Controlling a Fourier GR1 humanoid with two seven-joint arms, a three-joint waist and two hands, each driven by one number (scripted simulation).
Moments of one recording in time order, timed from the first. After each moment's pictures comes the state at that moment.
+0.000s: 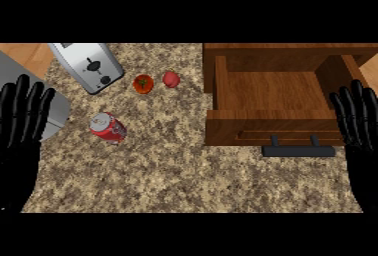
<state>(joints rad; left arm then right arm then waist) -0.02 0.15 0.01 -2.10 0.03 -0.02 0.01 0.01 -0.13 0.01 -2.10 0.04 0.02 0.01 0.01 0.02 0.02</state>
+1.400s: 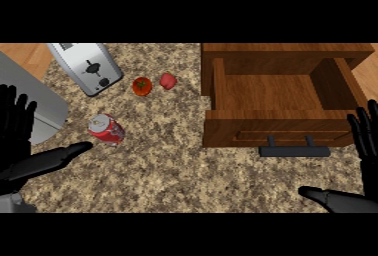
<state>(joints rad) -0.05 0.10 0.19 -1.94 -0.01 0.21 0.34 0.12 -0.08 -0.13 -2.06 -0.06 0.00 0.15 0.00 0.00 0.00</state>
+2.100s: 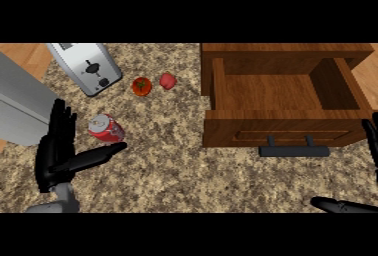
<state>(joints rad) -0.04 0.02 0.11 -1.65 -0.07 0.28 0.13 0.16 -0.09 -0.18 -2.12 -0.09 0.04 0.15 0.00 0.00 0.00</state>
